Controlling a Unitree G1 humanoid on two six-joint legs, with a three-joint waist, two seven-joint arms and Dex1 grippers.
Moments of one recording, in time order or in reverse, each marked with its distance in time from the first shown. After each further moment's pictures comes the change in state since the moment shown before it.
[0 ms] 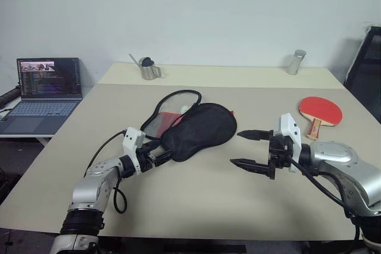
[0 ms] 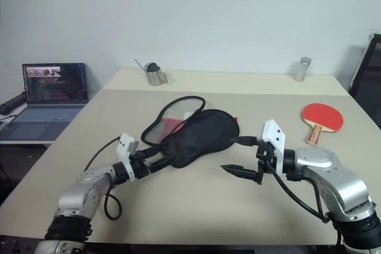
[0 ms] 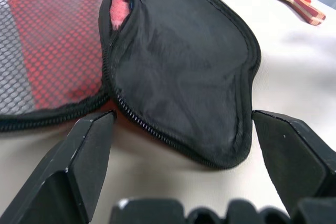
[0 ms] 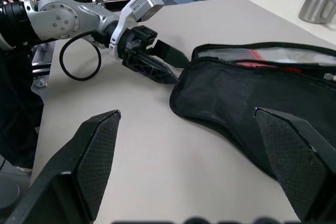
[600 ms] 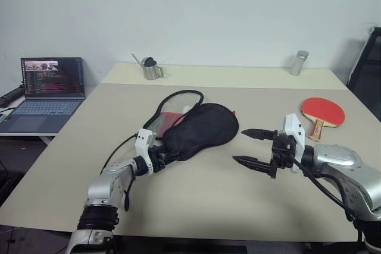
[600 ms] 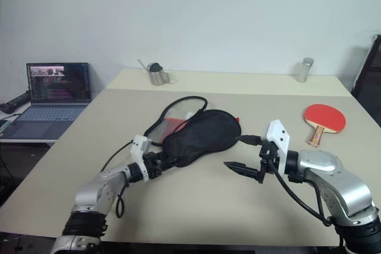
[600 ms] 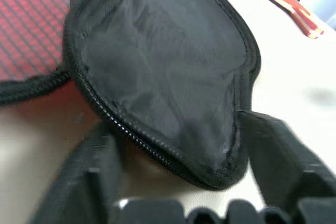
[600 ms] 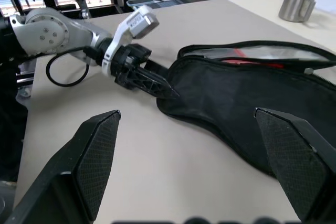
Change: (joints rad) left arm -0.053 -0.128 -0.002 0.024 -0.012 0.149 0.084; right arm 0.033 0.004 -0.034 -0.018 0.019 -0.002 -0.063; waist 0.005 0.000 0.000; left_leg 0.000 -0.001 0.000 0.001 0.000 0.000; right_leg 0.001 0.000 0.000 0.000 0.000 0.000
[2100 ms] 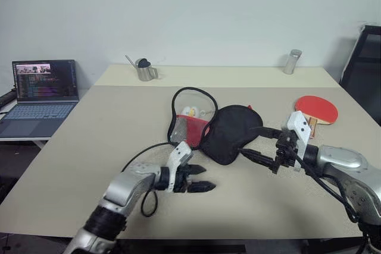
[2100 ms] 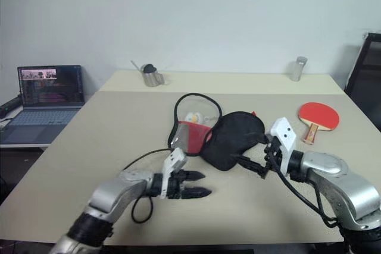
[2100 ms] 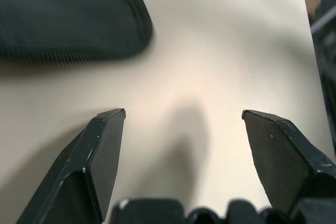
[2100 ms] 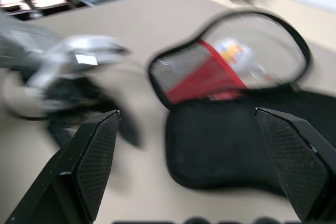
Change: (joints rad) left arm 0.059 0.157 -0.347 -0.341 0.053 0.144 -0.224; right arm 0.014 0.003 -0.054 -0.038 0.039 0.171 -0.216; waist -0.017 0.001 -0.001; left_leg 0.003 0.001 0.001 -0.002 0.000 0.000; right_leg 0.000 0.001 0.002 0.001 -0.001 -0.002
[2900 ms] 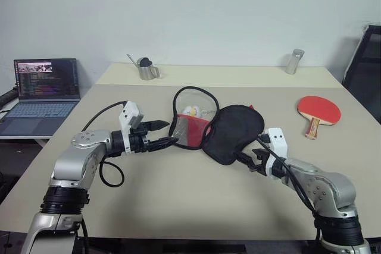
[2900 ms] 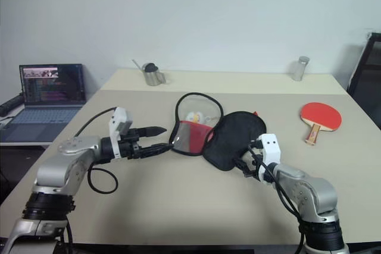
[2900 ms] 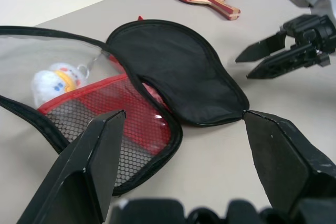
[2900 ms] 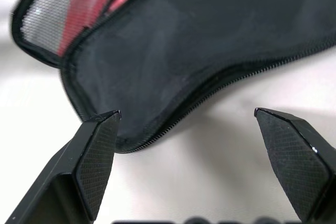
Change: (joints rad) left arm -0.166 0.156 0.312 0.213 -0.063 -0.262 -0.114; right arm -0.041 0.392 -0.018 0.196 -0.064 0.321 -0.476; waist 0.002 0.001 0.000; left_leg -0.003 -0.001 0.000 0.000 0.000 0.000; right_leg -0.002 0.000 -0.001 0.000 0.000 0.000
